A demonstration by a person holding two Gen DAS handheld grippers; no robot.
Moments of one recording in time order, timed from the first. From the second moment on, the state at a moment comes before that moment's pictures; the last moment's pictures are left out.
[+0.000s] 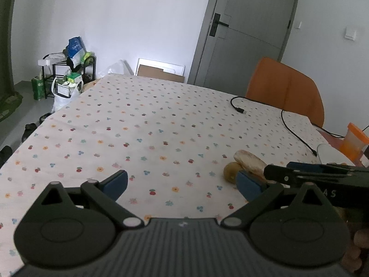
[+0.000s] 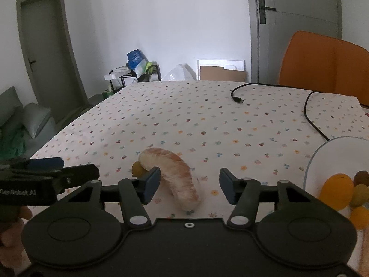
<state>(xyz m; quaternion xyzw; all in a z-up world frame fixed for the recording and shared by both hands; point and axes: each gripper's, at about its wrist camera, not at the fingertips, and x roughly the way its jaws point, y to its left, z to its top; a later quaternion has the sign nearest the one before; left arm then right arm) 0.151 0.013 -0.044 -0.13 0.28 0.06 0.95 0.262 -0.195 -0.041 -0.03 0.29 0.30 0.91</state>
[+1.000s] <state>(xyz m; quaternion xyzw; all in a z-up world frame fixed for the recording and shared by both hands) 0.163 0.000 -0.052 -0.12 0.28 0.05 0.95 0.265 -0.193 -0.052 -0.02 0.29 0.31 0.90</state>
